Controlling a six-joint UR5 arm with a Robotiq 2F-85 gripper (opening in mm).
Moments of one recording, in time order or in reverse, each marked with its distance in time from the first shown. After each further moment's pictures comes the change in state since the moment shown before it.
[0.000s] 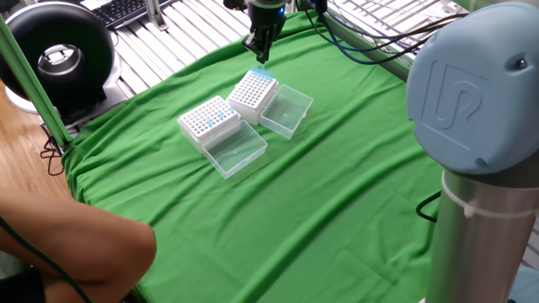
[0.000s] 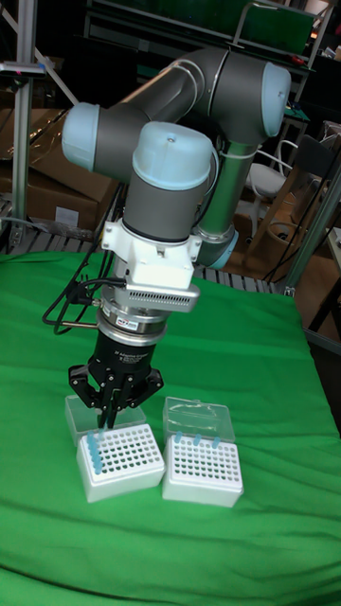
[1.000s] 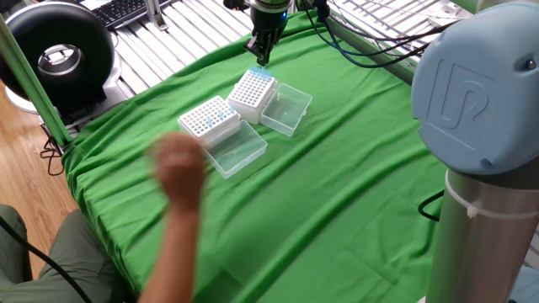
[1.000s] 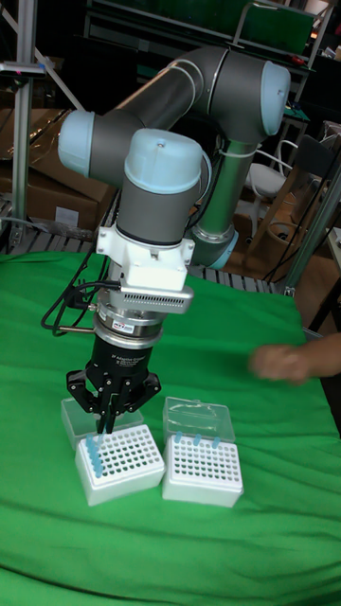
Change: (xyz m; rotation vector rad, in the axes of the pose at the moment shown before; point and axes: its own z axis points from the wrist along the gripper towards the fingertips) arm -0.003 0.000 0.011 -0.014 -0.038 -0.009
